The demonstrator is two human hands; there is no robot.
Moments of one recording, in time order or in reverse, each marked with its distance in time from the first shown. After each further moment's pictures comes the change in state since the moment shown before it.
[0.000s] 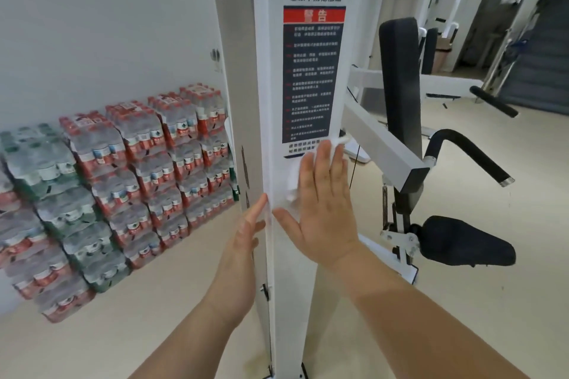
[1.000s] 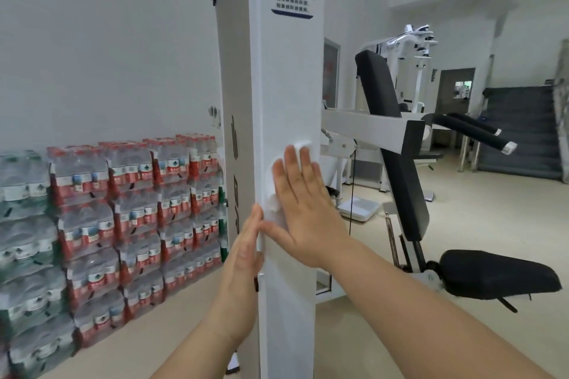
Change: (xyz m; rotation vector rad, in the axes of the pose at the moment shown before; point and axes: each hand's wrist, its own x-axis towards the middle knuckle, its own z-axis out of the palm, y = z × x) left_hand -0.030 -0.239 0.027 -0.038 -0.019 0.409; right_hand -0.154 0.004 0.105 -0.114 -0.039 -0.196
